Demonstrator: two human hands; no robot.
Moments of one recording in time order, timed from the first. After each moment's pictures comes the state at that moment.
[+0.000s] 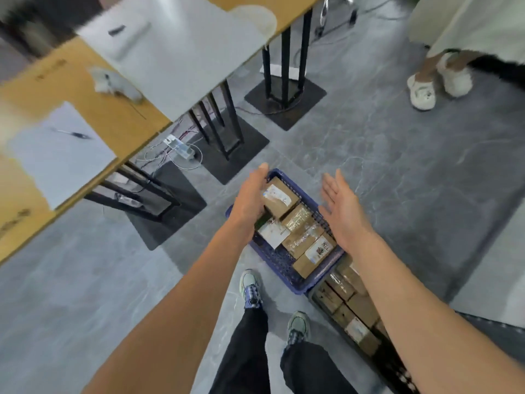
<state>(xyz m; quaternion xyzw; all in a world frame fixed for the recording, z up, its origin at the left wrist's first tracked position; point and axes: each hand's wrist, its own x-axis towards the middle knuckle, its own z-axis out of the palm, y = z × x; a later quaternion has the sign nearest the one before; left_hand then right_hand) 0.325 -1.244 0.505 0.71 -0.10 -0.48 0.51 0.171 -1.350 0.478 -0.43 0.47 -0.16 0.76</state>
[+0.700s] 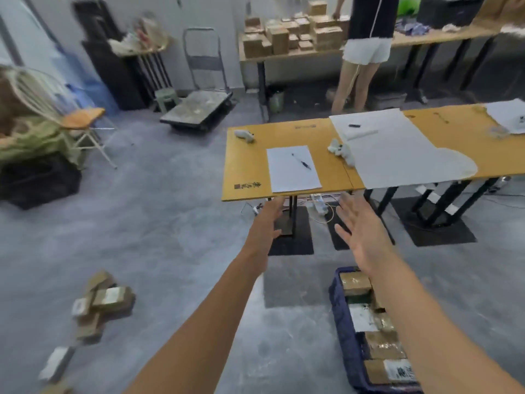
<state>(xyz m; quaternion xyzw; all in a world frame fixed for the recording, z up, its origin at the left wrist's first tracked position) 0.351 -0.883 0.699 0.67 0.04 -0.19 0.71 0.309 -1.076 0.688 -0.59 0.17 -0.01 0.79</state>
